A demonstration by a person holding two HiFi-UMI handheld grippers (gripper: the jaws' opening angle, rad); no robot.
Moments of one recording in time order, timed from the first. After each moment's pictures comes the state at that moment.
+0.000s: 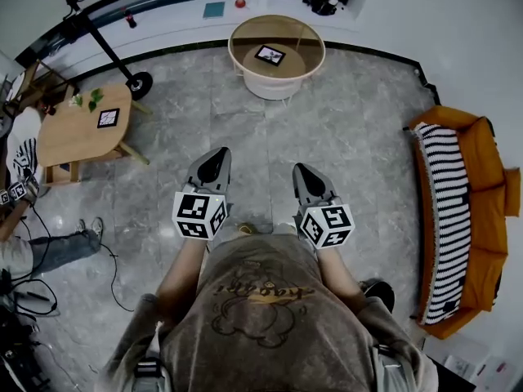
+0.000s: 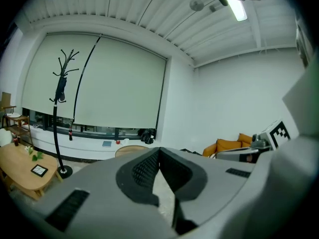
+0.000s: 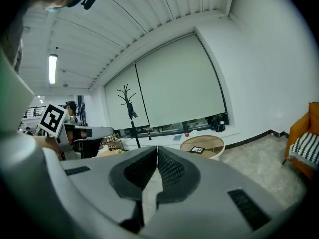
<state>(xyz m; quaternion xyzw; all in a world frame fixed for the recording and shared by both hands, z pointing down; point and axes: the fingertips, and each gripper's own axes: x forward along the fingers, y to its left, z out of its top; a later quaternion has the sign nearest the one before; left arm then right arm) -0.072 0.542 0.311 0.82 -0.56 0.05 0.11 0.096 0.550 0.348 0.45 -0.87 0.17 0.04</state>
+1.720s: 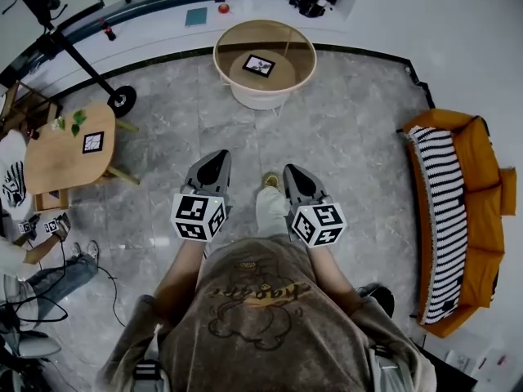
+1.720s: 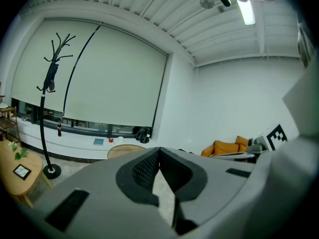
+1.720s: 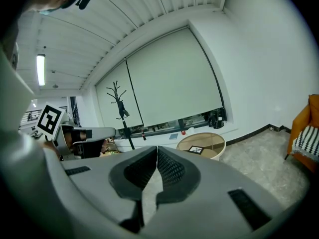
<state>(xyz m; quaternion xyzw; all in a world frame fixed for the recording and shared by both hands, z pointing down) -0.079 0.425 0.337 0.84 -0.52 0.04 0.14 0.068 0.442 0.375 0.48 -0.86 0.19 0.05</state>
